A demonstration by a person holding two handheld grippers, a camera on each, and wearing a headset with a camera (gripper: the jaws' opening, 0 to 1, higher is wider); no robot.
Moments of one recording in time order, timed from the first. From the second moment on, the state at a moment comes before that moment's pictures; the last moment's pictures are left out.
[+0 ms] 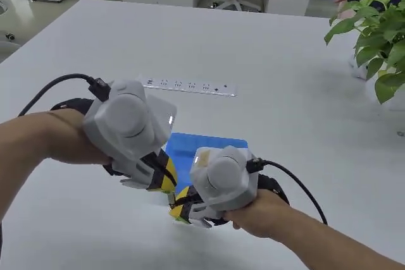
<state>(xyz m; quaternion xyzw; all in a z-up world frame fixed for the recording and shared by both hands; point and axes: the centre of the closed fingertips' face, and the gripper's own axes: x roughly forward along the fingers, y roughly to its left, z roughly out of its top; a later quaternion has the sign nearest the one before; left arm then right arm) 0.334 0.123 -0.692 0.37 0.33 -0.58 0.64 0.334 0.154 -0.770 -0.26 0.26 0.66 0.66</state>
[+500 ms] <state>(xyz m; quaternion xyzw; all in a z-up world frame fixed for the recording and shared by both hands) 0.337 0.116 -0.669 0.39 0.31 -0.58 0.64 0.338 0.148 -0.746 -0.26 0.25 0.65 0.67</state>
